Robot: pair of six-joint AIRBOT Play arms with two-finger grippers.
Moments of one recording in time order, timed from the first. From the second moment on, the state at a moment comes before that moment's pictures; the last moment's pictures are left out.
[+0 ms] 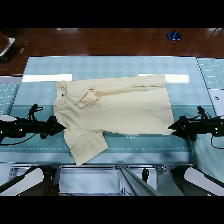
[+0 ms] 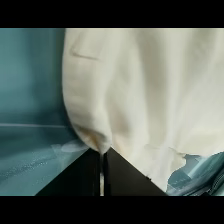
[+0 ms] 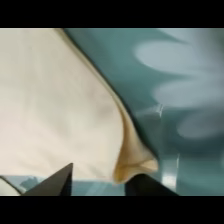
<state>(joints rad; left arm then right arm) 0.44 -1.21 0.43 0.82 -1.09 -1.21 -0.54 -1.23 0.55 -0.96 1.19 1.36</state>
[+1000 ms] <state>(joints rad) 0.44 -0.75 1.41 0.59 -1.01 -1.21 -0.27 -1.03 1.85 -1.02 1.29 1.45</state>
